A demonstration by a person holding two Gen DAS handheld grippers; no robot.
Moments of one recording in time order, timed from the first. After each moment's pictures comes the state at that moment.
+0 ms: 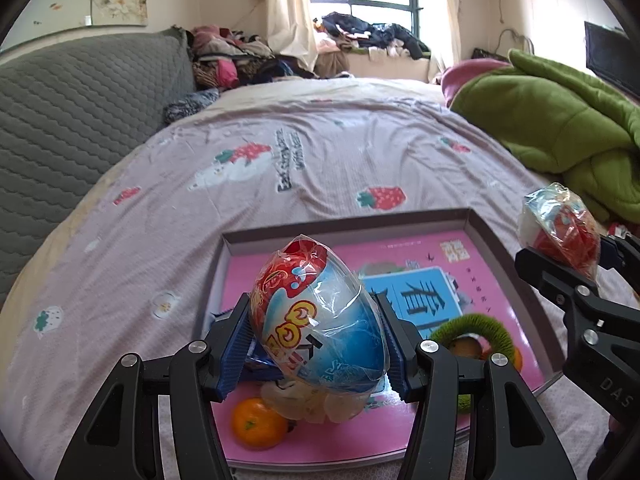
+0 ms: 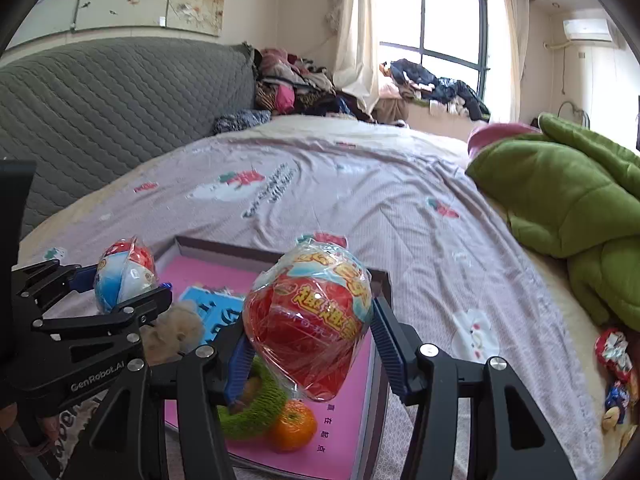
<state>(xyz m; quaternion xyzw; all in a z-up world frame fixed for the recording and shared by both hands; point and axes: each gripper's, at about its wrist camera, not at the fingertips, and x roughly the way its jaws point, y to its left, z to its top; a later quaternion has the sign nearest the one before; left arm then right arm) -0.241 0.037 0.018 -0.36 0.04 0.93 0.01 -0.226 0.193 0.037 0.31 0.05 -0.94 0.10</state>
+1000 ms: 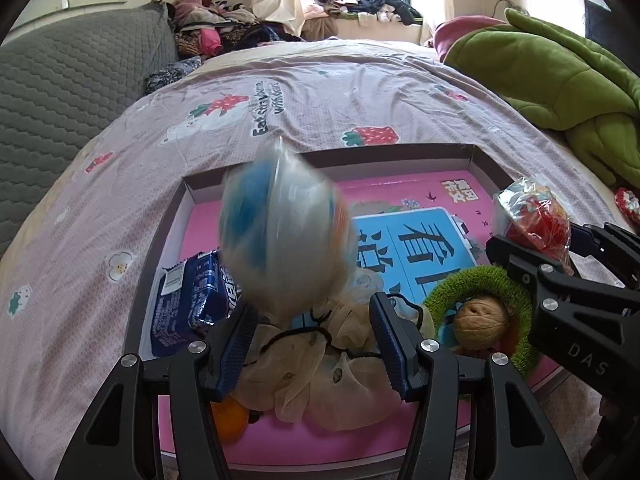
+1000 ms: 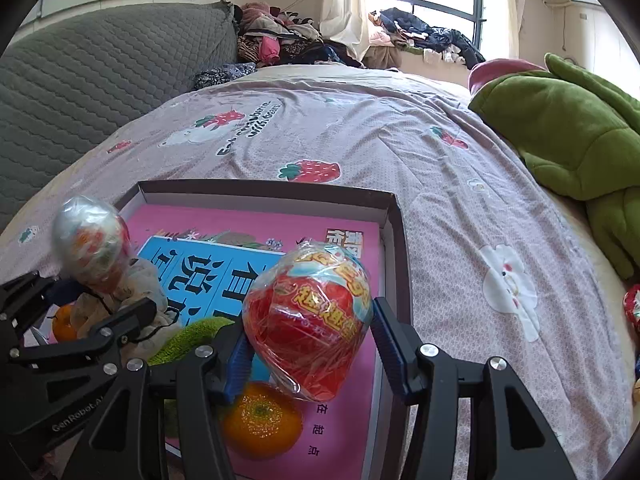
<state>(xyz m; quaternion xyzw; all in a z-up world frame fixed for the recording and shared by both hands) -0.252 0.049 -0.038 -0.42 0.05 0.91 0.03 -0.258 0.200 -0.026 0.39 0.03 -0.92 0.08</state>
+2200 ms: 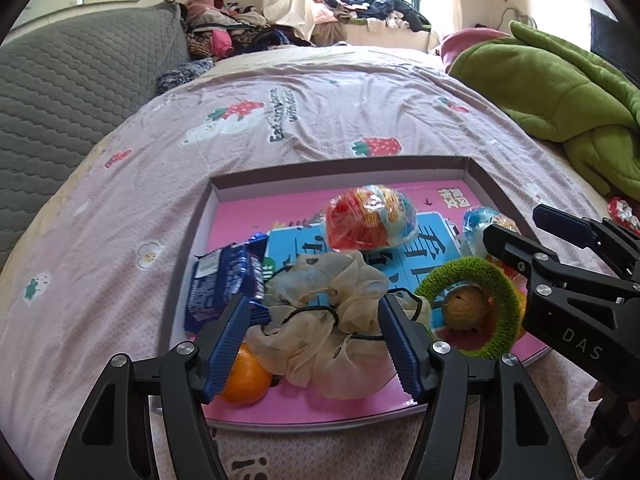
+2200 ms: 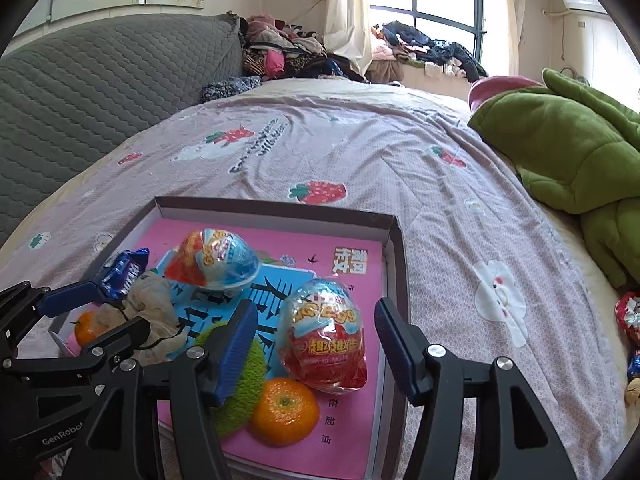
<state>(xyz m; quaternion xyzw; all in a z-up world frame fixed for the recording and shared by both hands) -0.223 0.040 -0.010 -0.41 0.04 0.91 0.02 -0.240 0.193 0.001 0.36 0.04 -0.93 0.09</state>
